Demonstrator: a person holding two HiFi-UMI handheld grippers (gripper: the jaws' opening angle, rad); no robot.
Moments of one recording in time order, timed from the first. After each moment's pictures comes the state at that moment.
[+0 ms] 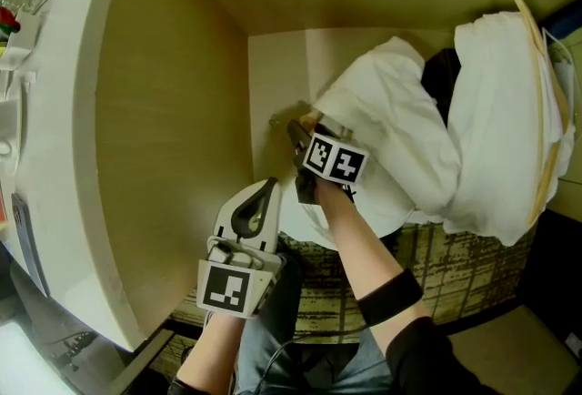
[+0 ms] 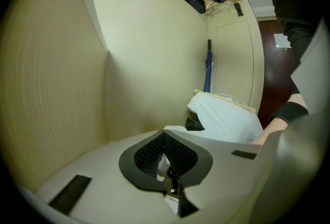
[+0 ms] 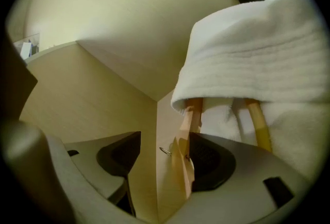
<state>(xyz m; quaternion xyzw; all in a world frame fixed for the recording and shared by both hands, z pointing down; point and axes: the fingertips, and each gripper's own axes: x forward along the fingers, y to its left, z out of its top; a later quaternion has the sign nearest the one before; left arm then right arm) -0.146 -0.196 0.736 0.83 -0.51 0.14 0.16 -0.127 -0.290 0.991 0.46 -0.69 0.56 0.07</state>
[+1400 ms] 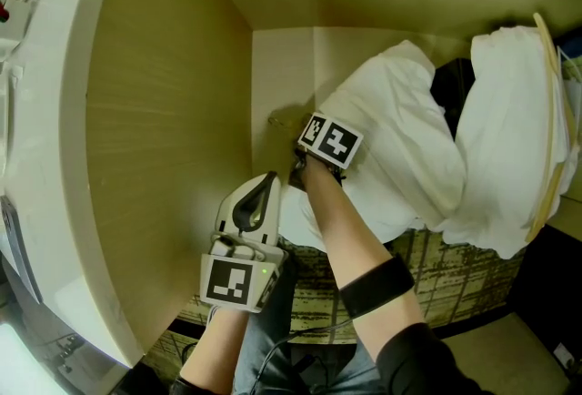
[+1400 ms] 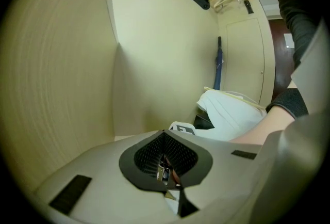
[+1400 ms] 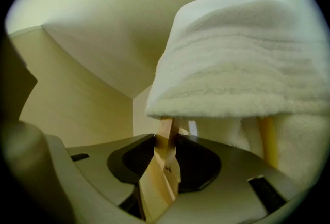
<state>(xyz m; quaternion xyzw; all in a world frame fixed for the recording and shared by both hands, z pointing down) -0.163 -0.213 0.765 0.81 -0.54 0.14 0.18 -0.114 -0.304 1.035 0.54 -0.58 0.59 0.16</state>
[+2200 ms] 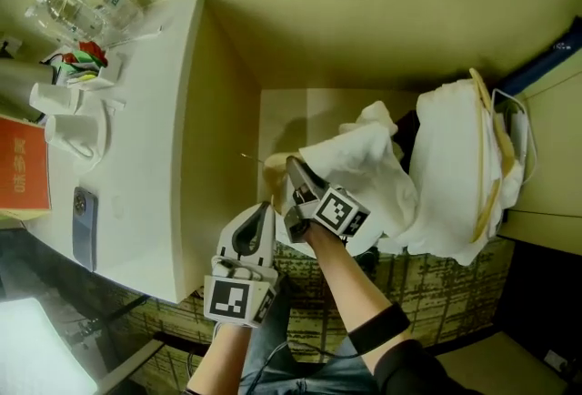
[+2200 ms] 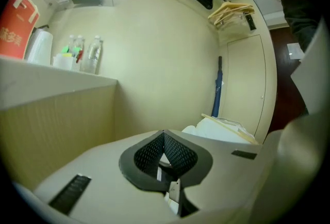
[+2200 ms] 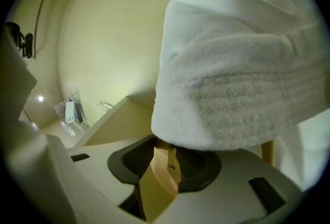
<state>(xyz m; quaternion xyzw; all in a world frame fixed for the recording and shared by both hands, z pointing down) -0.156 -0.195 0.609 0.80 -0.57 0.11 0.13 -0.122 -0.294 0.771 0.38 -0.71 0.56 -0.19</state>
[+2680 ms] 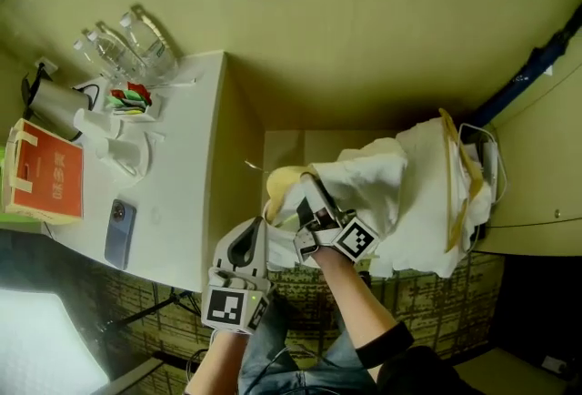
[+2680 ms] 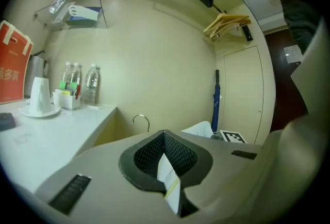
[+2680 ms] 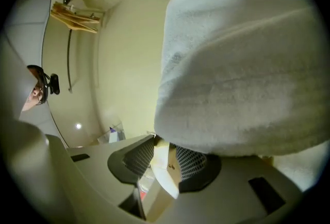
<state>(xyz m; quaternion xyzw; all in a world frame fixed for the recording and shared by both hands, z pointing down) -0.162 -0.189 0.494 0.80 -0.58 0.08 0.09 -0.081 -0.298 0.571 0.29 -0.72 0.50 -0.38</state>
